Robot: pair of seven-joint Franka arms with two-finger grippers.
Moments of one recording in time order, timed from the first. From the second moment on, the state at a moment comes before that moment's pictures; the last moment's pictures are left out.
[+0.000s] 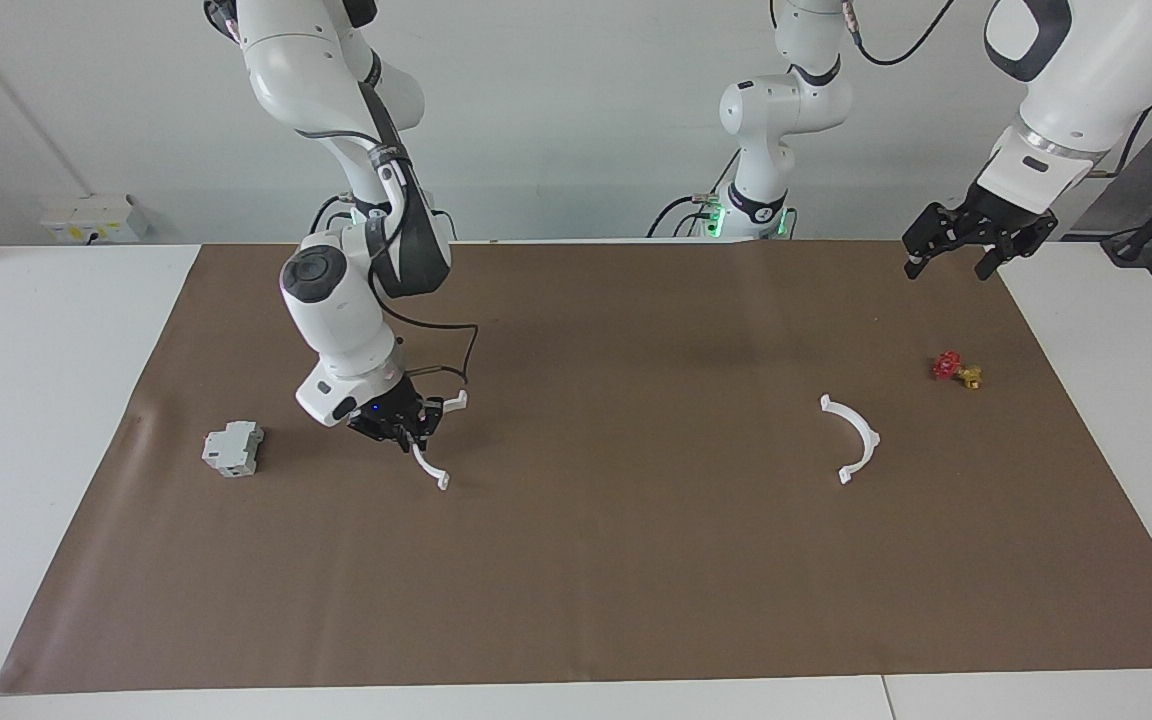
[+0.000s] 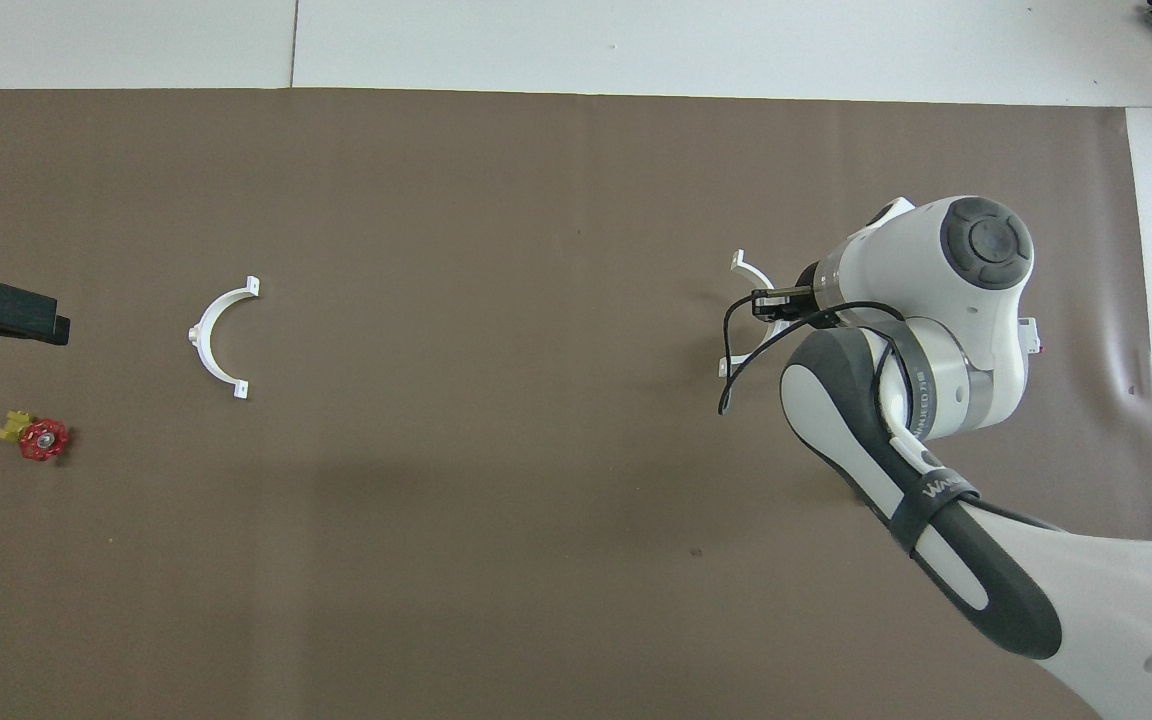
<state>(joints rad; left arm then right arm) 0.07 -0.03 -0.06 -1.62 -0.04 1.58 0.08 0.08 0.32 0.16 -1.91 0.06 2.32 0.19</state>
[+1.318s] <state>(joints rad) 0.13 0.11 -0.06 -1.88 -0.04 2.14 0.08 0.26 0.42 0.16 -1.89 -0.11 2.45 0.57</state>
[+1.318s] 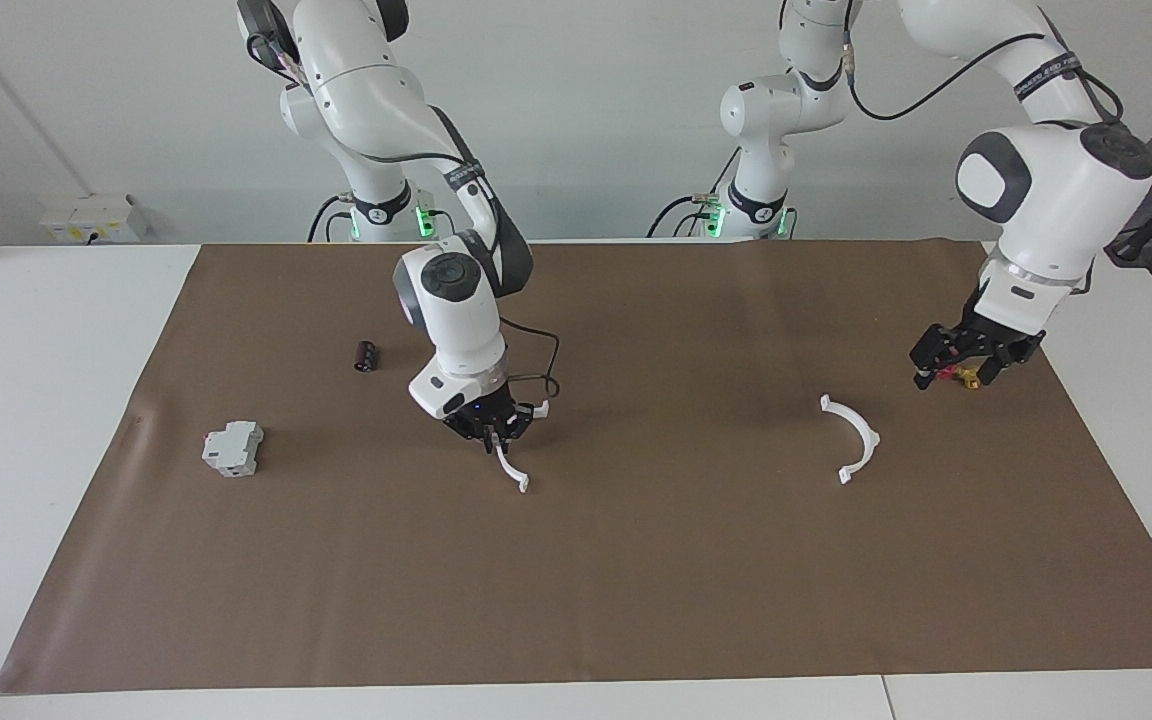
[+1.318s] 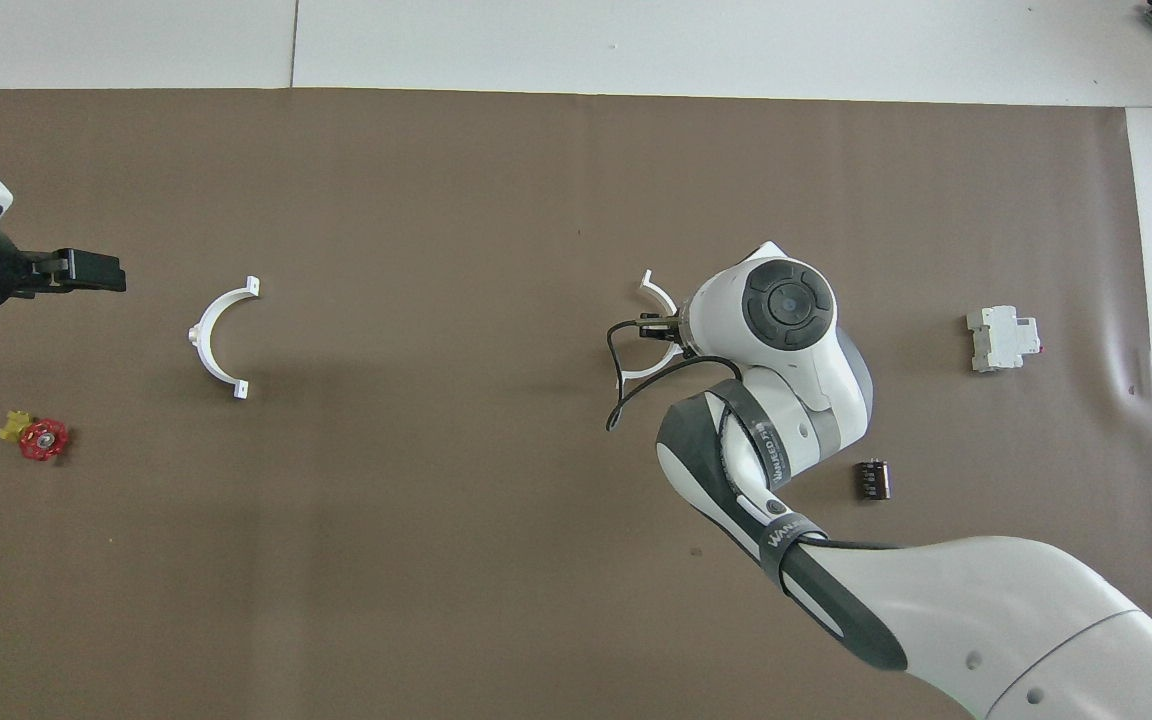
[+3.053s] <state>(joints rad) 0.14 0.11 -0.06 -1.98 -0.04 2.23 0.07 0.30 0.45 0.16 -1.87 -0.19 2.46 0.59</state>
